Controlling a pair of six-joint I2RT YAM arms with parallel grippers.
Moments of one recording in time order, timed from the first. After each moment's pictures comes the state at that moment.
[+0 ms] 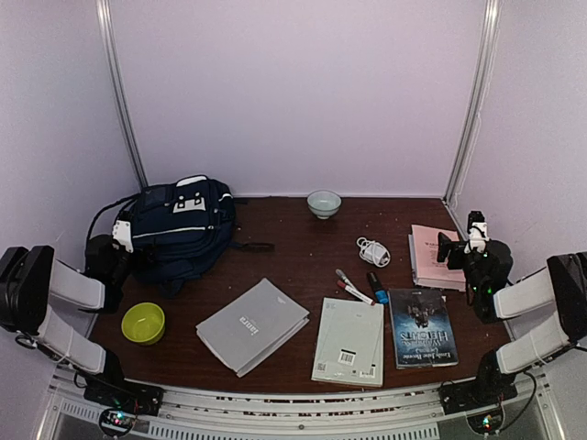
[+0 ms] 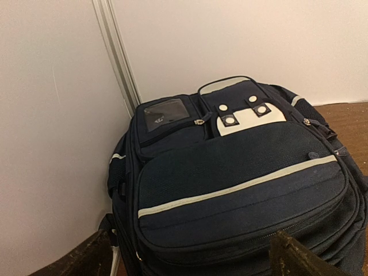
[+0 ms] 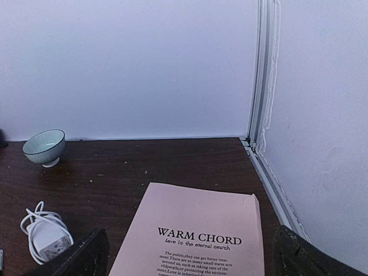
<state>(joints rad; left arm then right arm) 0.08 1.43 0.31 0.95 0.02 0.18 0.01 1.35 0.23 1.07 0.05 0.02</state>
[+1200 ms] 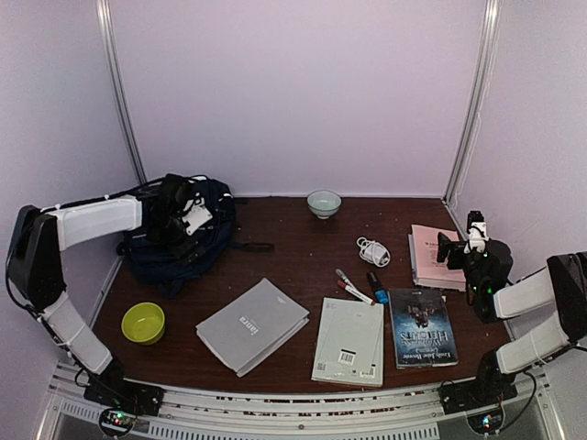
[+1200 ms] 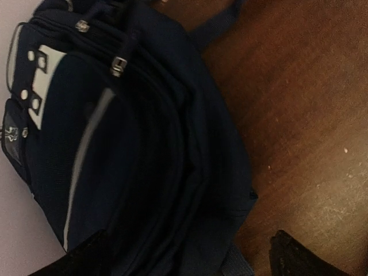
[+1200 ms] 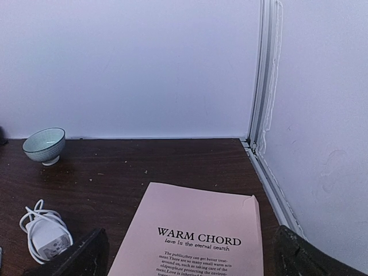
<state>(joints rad) -0.37 1.62 1.19 -0.61 -0.21 0.49 0.01 1.35 0.23 1.07 0.04 0.01</state>
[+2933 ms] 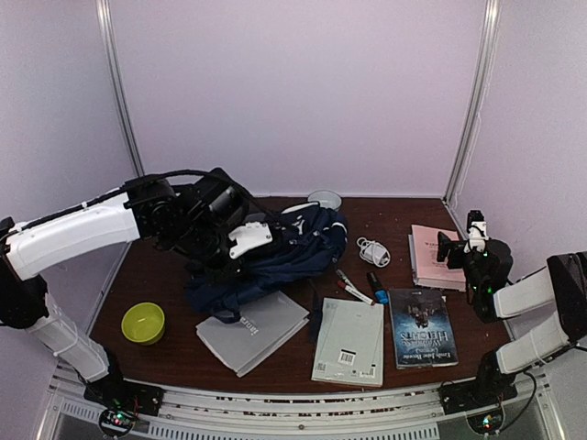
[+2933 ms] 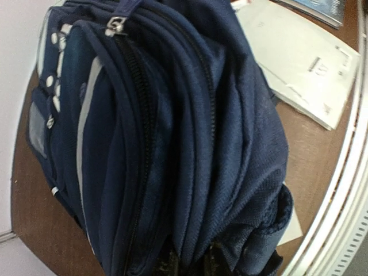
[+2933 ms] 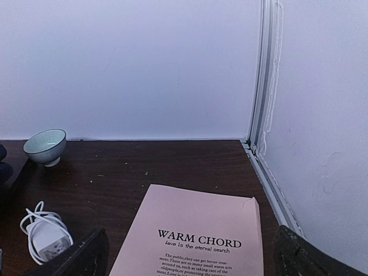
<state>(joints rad) -0.97 1.50 1.46 -1.02 -0.07 0.29 0.01 1.36 0.23 1.07 0.04 0.01</state>
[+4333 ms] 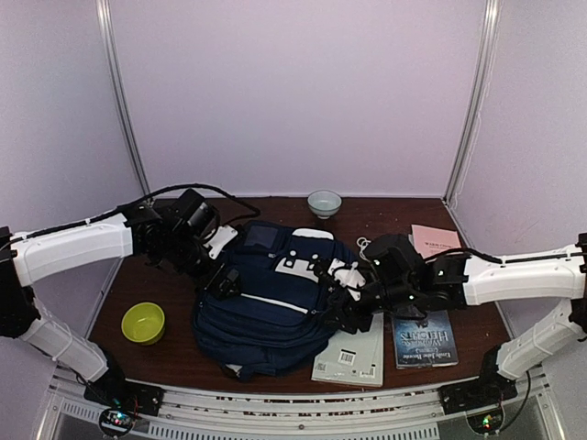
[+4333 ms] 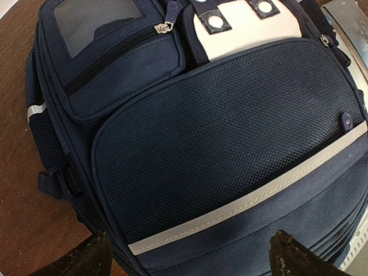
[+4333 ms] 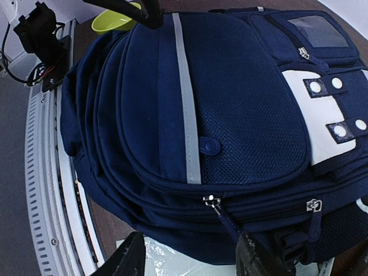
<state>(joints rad) -0.75 1.41 1.11 -0.76 0.06 -0.05 1.02 1.35 0.83 -0.17 -0.20 -0.01</state>
